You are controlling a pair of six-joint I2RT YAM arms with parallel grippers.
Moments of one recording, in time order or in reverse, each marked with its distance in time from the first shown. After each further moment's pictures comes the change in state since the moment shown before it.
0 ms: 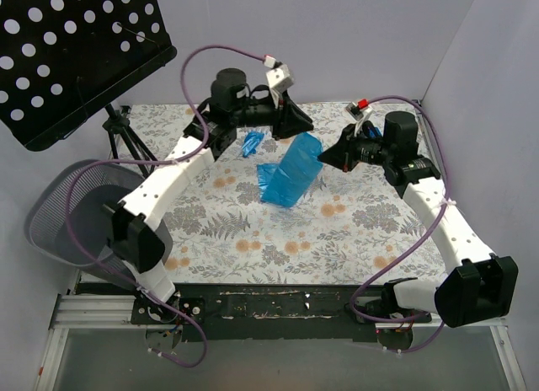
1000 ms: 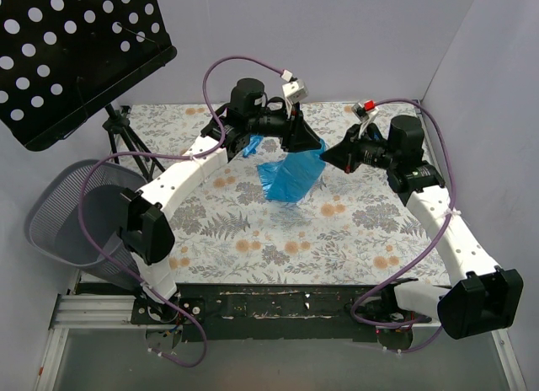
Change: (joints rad) left arm -0.054 0.138 -0.016 -0.032 0.075 -0.079; right arm 0.000 -0.077 -0.050 0.068 0.045 0.040
